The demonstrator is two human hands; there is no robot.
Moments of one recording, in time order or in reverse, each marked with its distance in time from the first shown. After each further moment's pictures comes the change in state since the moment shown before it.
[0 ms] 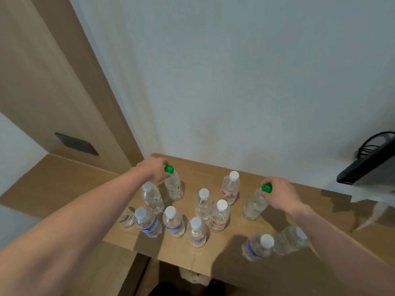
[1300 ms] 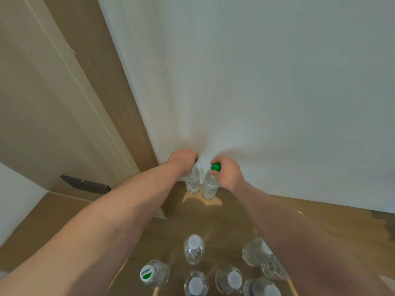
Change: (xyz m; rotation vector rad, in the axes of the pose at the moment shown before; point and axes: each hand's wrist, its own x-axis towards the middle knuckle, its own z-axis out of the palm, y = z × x) left_hand 0.174 -0.057 -0.082 0.240 0.136 0.304; right_hand 0.159 -0.311 0.084 0.299 0.051 -0.172
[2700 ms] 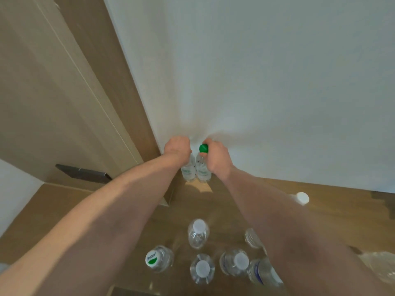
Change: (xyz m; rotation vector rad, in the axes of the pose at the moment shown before) left_hand -0.012 -0.002 0.014 -0.079 0.109 -0.216; right_hand 0.012 -0.028 0.036 -0.101 0.056 -0.054
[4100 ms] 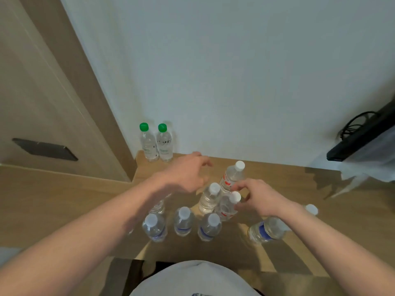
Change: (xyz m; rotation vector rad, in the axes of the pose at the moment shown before) left_hand -0.206 0.136 -0.026 -0.352 -0.138 0.501; right_hand -0.264 0.158 -0.161 -0.156 -0.383 0.088
